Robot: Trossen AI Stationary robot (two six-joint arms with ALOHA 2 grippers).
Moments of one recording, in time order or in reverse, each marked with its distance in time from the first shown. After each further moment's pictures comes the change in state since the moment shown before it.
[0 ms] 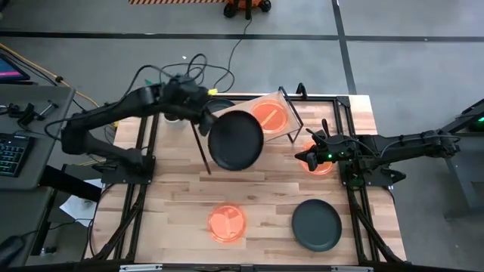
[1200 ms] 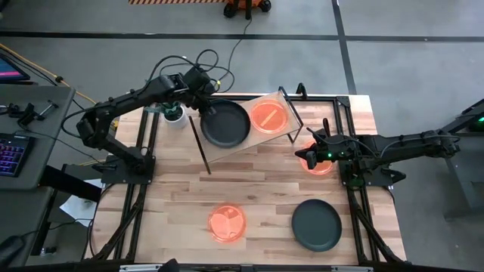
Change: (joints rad) left arm 0.228 0.198 -0.001 -0.124 -0.251 0.381; right arm 0.000 0.000 0.000 0.000 0.060 0.000
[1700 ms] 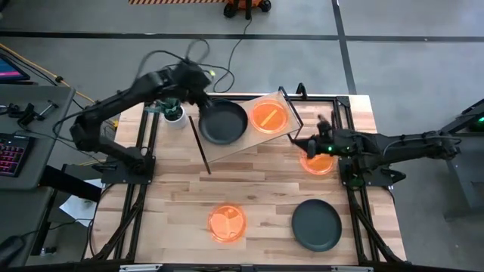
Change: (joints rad) left arm 0.000 -0.096 0.064 0.031 0.065 -0.047; right arm -0.045 -0.004 0.033 0.185 0.107 0.015
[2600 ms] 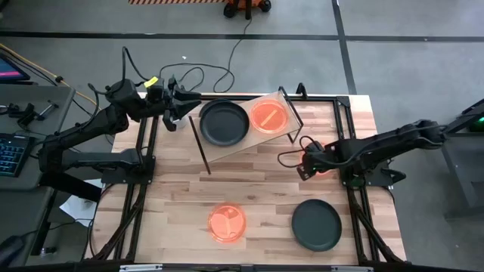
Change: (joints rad) left arm -0.173 -0.540 -0.454 0.881 0.210 -0.244; right arm 0.133 0.438 0.147 -0.716 -0.154 0.264
